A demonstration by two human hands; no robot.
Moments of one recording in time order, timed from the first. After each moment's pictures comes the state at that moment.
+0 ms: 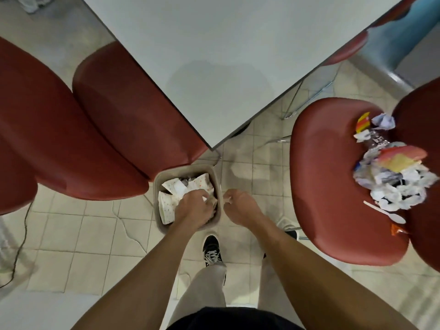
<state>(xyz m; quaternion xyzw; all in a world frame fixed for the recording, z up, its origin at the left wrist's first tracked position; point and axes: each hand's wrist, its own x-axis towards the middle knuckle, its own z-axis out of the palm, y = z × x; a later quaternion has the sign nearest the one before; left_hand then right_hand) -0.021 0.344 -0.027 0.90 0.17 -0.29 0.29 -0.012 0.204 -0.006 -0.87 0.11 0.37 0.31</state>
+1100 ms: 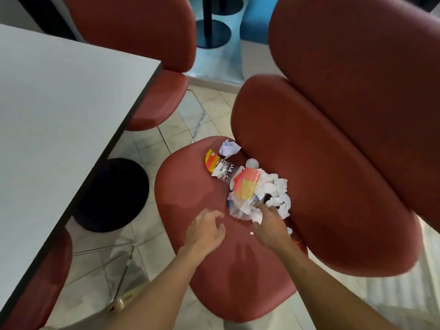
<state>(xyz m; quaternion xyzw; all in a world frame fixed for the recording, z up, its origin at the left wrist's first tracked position) 0.086 -0.126 -0.009 0.91 -0.21 -0.29 0.21 -0.007 -0.280 -0.009 -0.84 0.39 0.16 0.34</state>
